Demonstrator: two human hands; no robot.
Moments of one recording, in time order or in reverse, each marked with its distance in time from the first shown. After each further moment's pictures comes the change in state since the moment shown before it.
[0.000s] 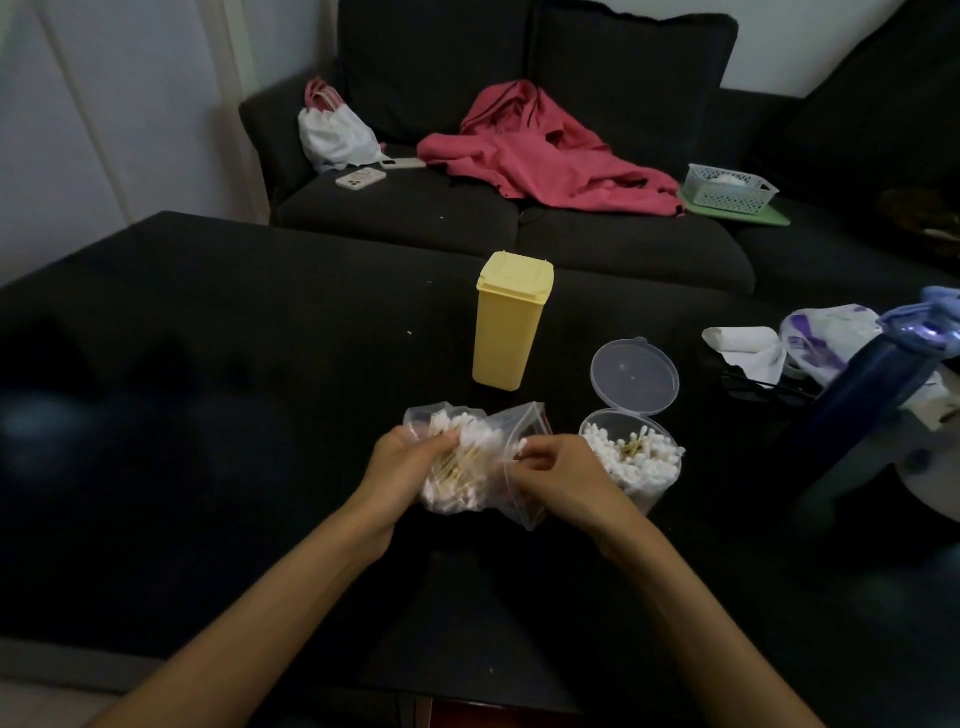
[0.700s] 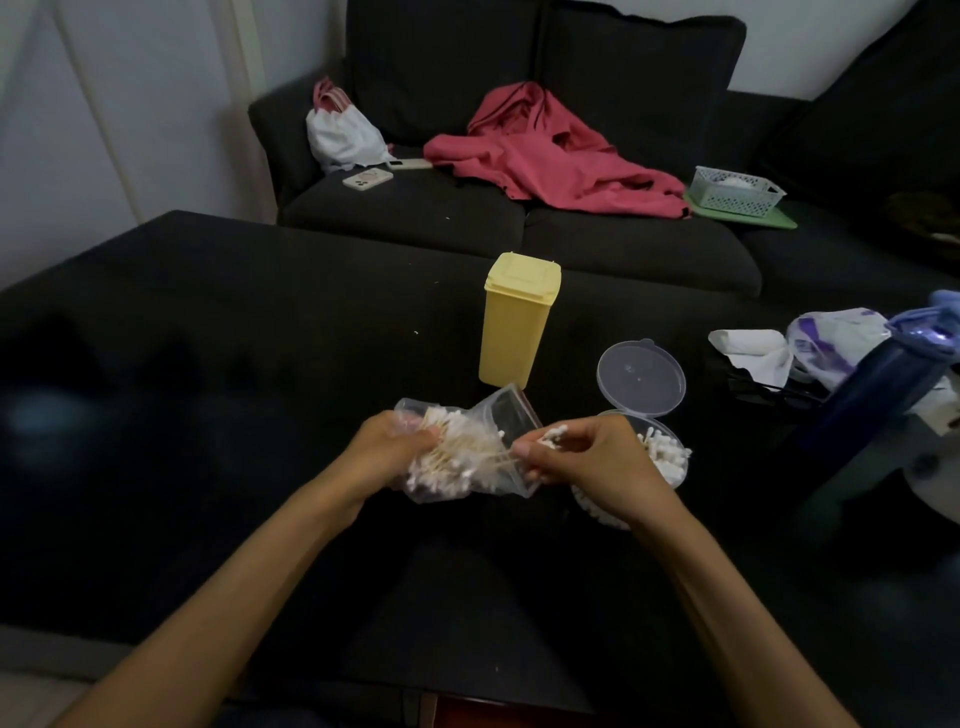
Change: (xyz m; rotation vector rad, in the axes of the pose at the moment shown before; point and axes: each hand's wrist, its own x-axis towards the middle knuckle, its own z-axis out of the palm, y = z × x) left_hand 0.009 0.016 -0.023 0.259 0.044 -0.046; right_hand -0.006 -0.006 -0.021 0.175 0.007 -0.119
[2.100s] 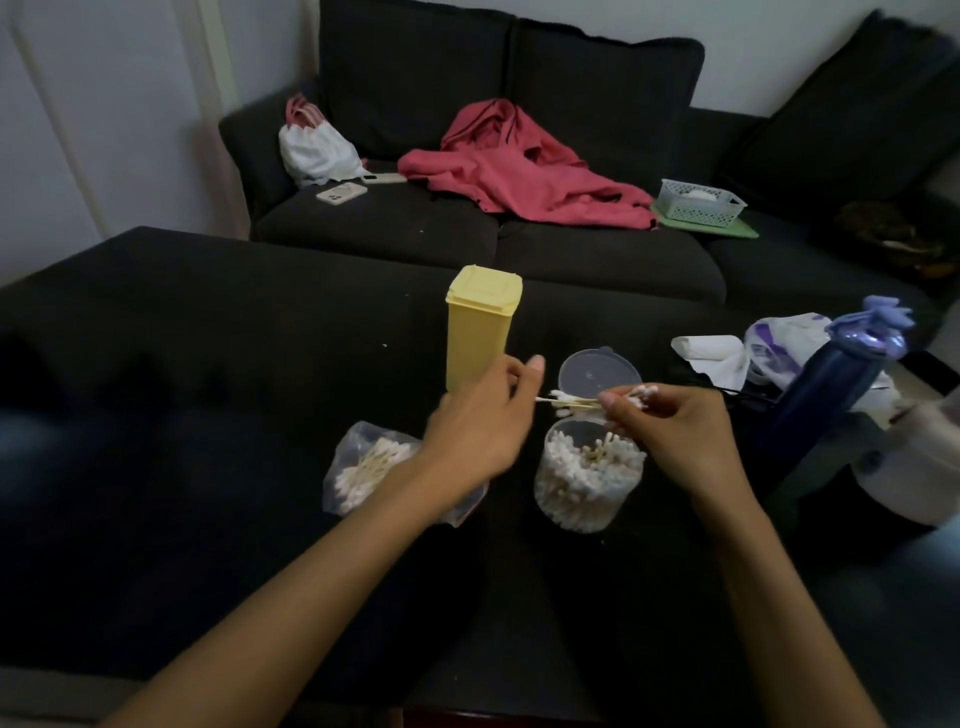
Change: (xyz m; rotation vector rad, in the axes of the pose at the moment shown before) left_hand -0.008 0.068 0.098 0.654 0.071 0.349; right_hand -0.015 -0.006 -0.072 -0.119 0.466 -0.039
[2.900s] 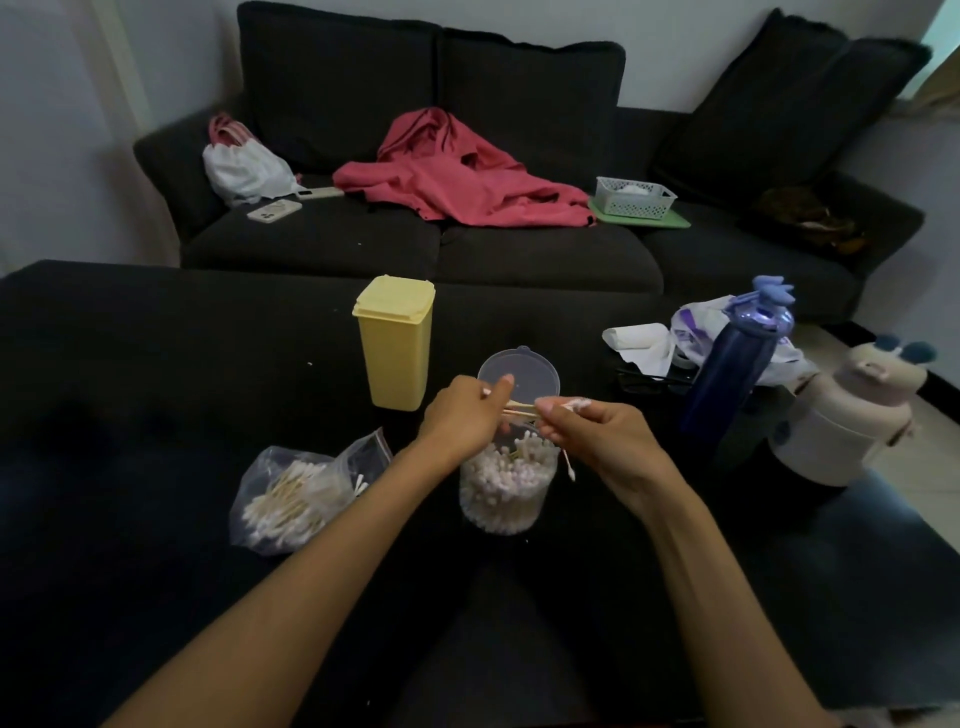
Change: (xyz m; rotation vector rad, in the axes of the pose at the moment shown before) left_hand 0.051 0.023 0.068 -0.157 -0.053 0.053; right_hand 0.018 0.036 -0.024 0.467 -0.123 0.258
